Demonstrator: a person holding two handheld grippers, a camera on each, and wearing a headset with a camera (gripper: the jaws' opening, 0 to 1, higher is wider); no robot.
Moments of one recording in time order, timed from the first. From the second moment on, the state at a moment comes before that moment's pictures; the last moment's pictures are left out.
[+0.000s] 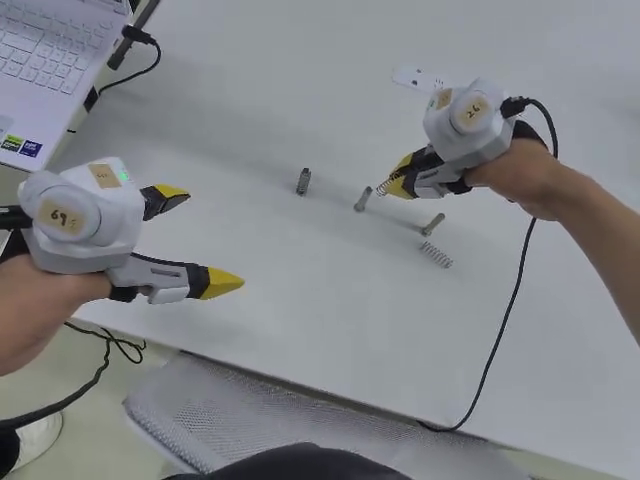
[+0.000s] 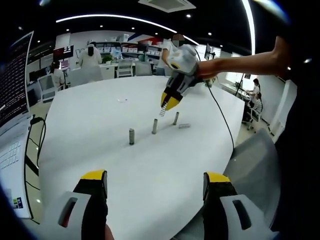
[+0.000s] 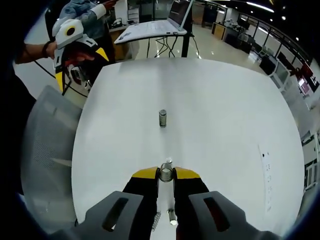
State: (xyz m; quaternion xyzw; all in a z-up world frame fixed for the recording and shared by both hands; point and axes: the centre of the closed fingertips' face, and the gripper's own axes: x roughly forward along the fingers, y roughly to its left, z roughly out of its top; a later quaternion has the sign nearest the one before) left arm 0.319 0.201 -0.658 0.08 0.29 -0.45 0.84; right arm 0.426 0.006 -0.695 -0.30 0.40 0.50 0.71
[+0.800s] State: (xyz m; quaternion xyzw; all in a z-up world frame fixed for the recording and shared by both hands) left arm 0.319 0.198 -0.659 0.07 0.30 -0.45 0.84; right arm 0.441 0.006 -0.710 -0.30 0.41 0.51 0.70
